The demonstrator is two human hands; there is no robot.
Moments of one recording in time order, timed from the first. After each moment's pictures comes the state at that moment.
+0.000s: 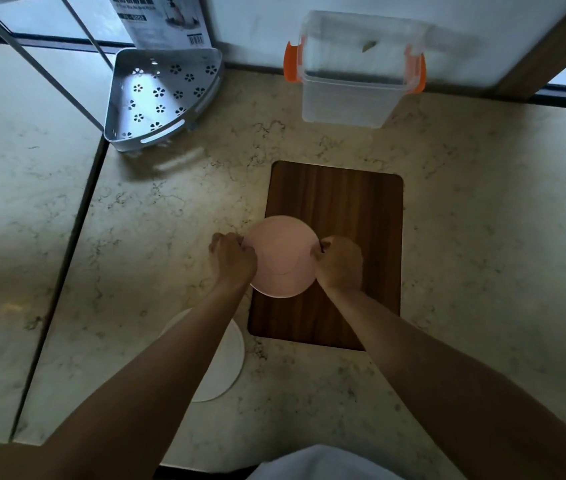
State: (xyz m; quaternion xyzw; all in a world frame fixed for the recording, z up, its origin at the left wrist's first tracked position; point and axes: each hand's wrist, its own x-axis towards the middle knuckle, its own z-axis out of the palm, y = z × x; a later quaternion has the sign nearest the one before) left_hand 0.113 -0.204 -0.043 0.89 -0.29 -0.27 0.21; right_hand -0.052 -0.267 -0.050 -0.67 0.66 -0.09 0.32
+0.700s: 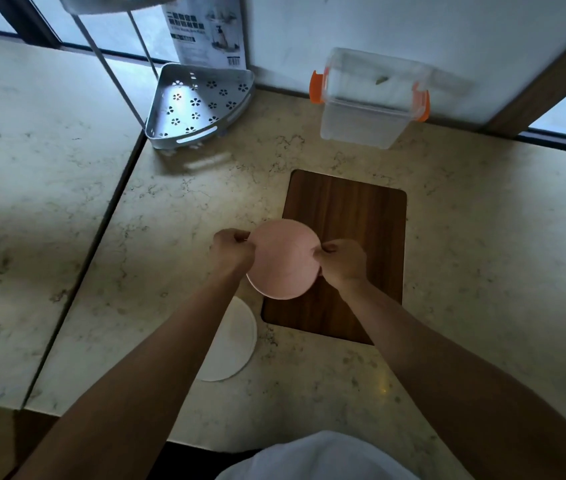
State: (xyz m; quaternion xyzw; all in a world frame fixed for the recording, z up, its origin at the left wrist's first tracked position) left_hand 0.136 -0.169 -0.008 0.85 -0.17 -0.35 0.35; right_hand -0.042 -0.246 -0.012 -0.64 0.65 -0.08 0.42
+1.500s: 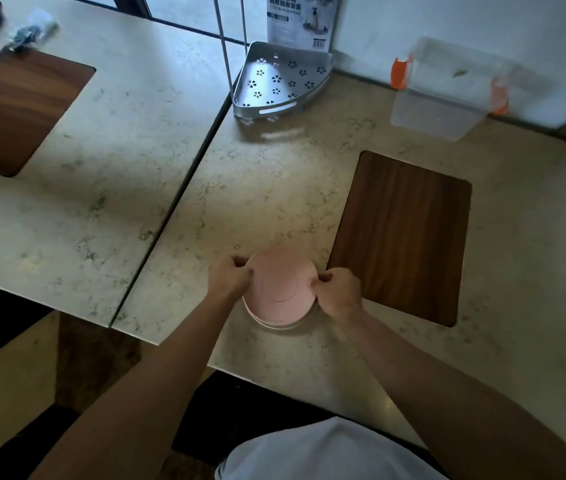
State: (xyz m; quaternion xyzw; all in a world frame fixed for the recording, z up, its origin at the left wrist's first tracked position) left_hand 0.188 0.009 -0.028 0.84 -0.12 -0.38 0.36; right_hand 0.010 -0.090 -0.026 -0.64 0.63 0.01 0.44
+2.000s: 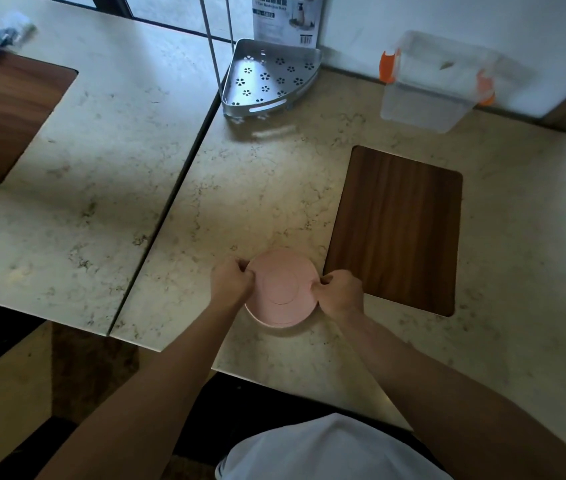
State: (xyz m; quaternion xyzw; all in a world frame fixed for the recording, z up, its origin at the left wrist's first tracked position) left_hand 0.184 0.013 -0.034 0.87 -0.26 -0.33 0.27; right_hand 0.007 -0.077 -0.023 -0.65 0.66 0.00 0.38
